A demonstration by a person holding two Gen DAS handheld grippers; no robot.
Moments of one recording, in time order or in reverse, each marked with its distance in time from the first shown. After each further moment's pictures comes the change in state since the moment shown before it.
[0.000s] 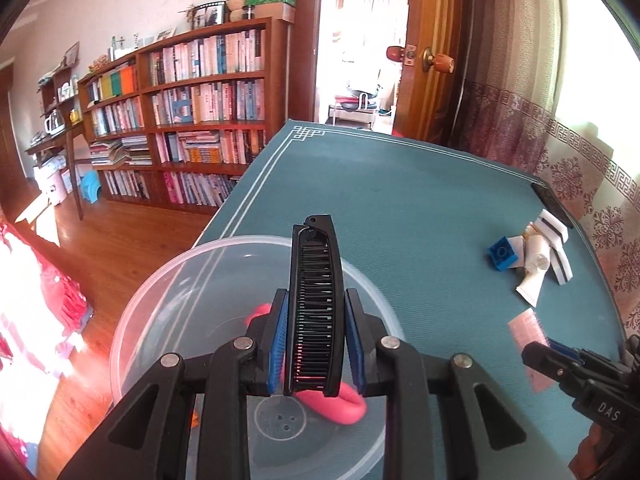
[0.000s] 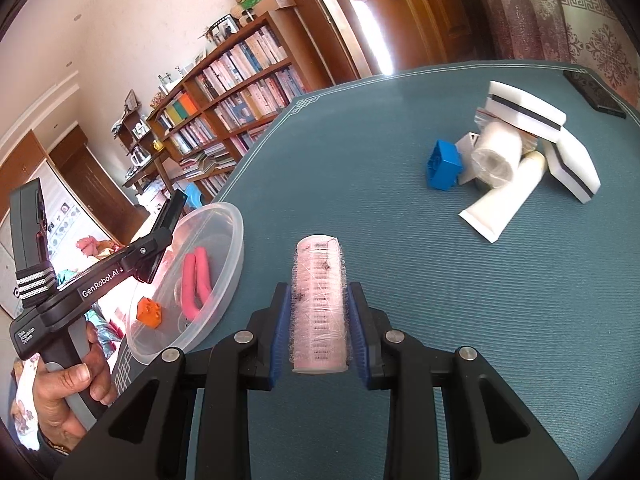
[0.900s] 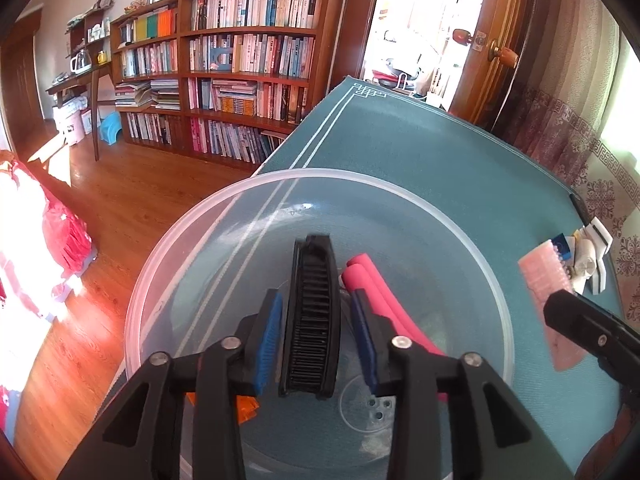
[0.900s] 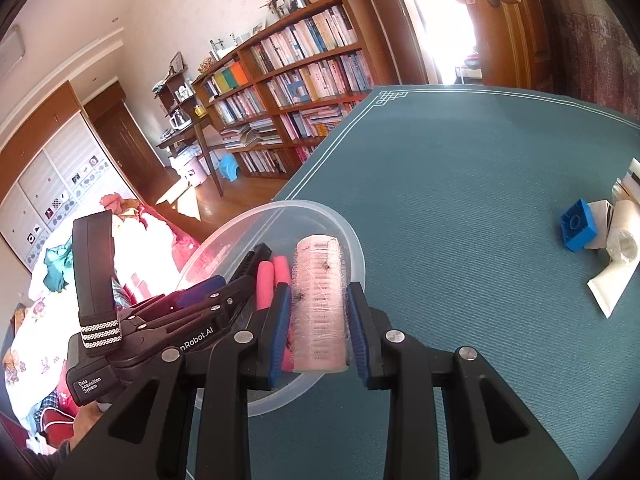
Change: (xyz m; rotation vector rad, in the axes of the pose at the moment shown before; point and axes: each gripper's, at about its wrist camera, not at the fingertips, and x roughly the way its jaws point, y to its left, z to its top) left arm 0.035 0.065 -0.030 -0.152 0.108 0.021; right arm 0.057 0.093 0.029 -0.167 0.056 0.092
